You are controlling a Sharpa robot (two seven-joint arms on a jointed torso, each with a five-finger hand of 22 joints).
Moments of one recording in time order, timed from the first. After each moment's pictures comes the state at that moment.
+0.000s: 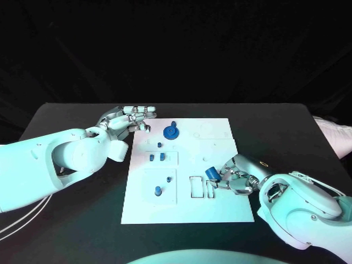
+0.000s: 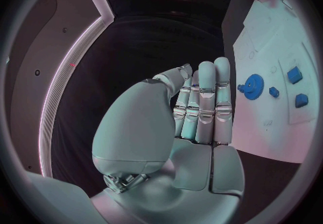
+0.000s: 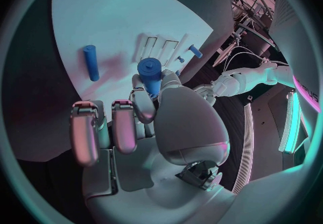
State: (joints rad) left arm 1.19 -0.93 -0.04 1.61 0.11 -0.25 0.28; left_hand 1.44 -0.15 0.48 0.00 0.12 1.05 0.18 0.10 0.07 1.14 0.11 0.20 0.07 1.19 0.02 0.92 0.43 0.17 1.13 0.12 0.58 0.96; right arm 0.84 -1.06 0.12 2.06 -1.53 -0.38 -0.69; right_hand 1.30 0.01 -0.13 0.29 0.47 1.07 0.09 0.22 0.20 1.41 0.01 1.17 1.23 1.47 -0.05 1.45 1.31 0.03 1.46 0.06 1.51 1.31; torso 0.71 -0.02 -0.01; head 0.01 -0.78
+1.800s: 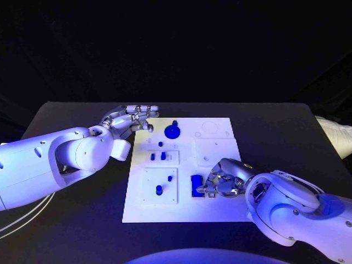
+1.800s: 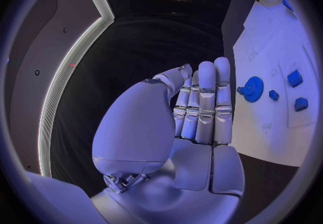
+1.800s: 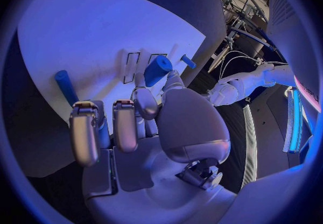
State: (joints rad) left arm 1.19 -0.93 -0.04 1.61 0.11 -0.24 0.28; left_hand 1.44 -0.15 0.48 0.00 0.12 1.05 0.18 0.10 0.07 1.14 0.11 0.20 0.07 1.19 0.02 0.92 0.43 0.17 1.13 0.12 0.58 0.96; right arm 0.84 -0.96 0.12 2.01 -1.49 -0.29 -0.70; right_hand 1.24 -0.01 -0.17 0.25 0.16 1.07 0.08 0.25 0.28 1.41 0.00 1.09 1.22 1.47 -0.06 1.45 1.31 0.04 1.46 0.06 1.51 1.31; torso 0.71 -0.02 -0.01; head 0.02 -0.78
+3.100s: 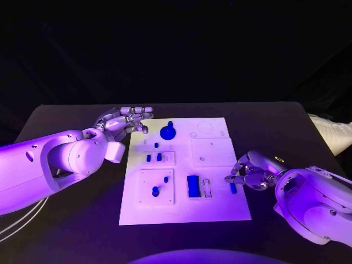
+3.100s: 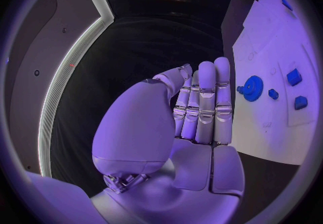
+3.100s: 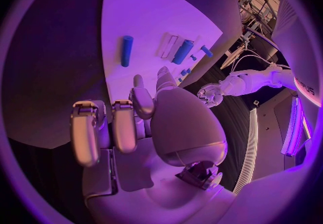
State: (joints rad) left arm 1.19 -0.94 -0.04 1.61 0.11 -0.24 0.28; left_hand 1.44 -0.15 0.48 0.00 0.12 1.05 0.18 0.10 0.07 1.14 0.11 0.20 0.07 1.19 0.02 0.92 0.43 0.17 1.13 0.12 0.58 0.96; right arm 0.87 -1.18 0.12 2.08 -1.54 -0.35 -0.69; right_hand 1.36 0.03 -0.16 0.23 0.21 1.03 0.10 0.20 0.26 1.41 0.01 1.08 1.23 1.47 -0.06 1.45 1.31 0.04 1.47 0.06 1.51 1.31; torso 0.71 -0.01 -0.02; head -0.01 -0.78
